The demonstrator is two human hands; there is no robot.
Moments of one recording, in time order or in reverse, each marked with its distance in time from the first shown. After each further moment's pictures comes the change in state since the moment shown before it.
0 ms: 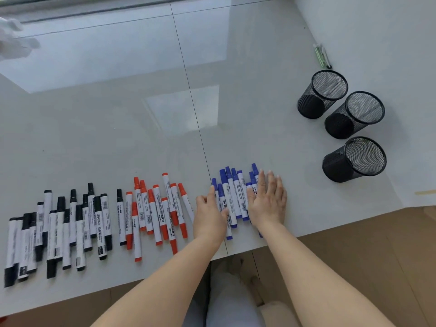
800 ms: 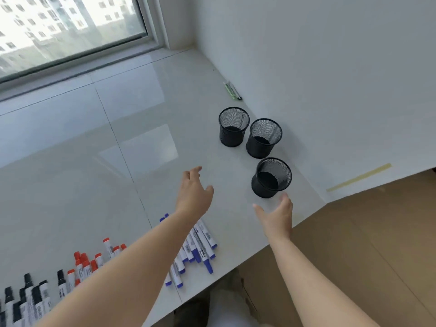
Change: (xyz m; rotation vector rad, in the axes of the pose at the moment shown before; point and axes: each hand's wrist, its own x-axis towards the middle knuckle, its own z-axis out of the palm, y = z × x) left_hand 0.053 0.175 0.005 0.097 -0.064 0.374; right_hand 0.011 0.131 -0.093 0.908 0.277 0.576
